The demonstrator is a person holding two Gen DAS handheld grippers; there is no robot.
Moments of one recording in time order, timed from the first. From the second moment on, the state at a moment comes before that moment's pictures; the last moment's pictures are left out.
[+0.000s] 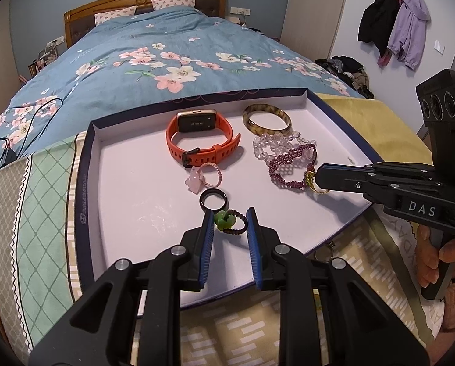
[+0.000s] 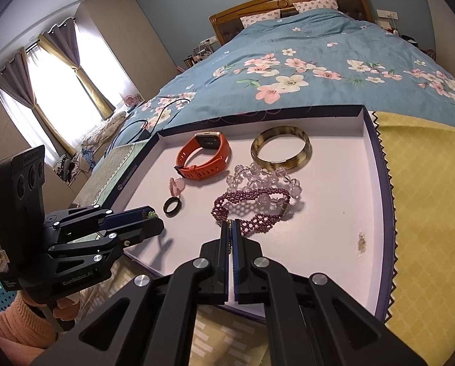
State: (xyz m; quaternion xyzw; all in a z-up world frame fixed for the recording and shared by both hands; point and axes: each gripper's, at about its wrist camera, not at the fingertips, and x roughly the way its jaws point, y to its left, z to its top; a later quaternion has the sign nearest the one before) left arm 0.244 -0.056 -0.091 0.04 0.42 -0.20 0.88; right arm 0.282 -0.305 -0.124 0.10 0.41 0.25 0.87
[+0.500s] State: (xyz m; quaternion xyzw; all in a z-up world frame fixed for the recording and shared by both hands) left arm 0.252 -0.058 -0.098 0.03 0.43 -0.20 0.88; right arm 0.284 -0.310 -0.128 0.10 0.42 0.22 0.88
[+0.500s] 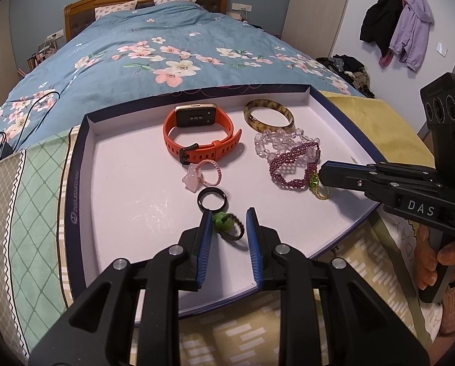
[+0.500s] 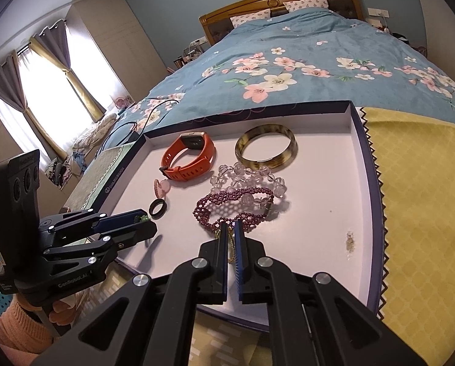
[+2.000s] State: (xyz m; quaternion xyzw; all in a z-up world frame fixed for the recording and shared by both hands) left arm 0.147 -0.029 -0.041 0.04 0.34 -0.22 0.91; right arm 0.217 -0.297 -0.115 0.05 0.40 0.27 0.87
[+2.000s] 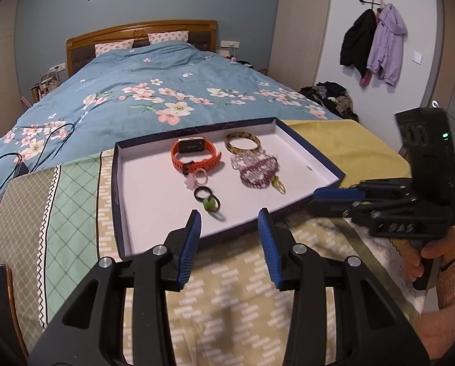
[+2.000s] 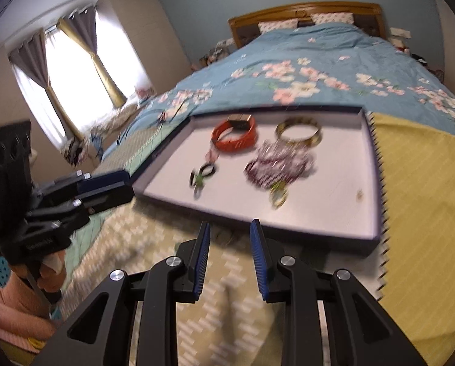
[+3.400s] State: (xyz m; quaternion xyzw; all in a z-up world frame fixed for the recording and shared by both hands) left arm 0.145 -0.039 -0.084 0.04 0.40 -0.26 0.88; right arm 0.197 -0.281 -0.118 0.02 0.43 0.29 0.86
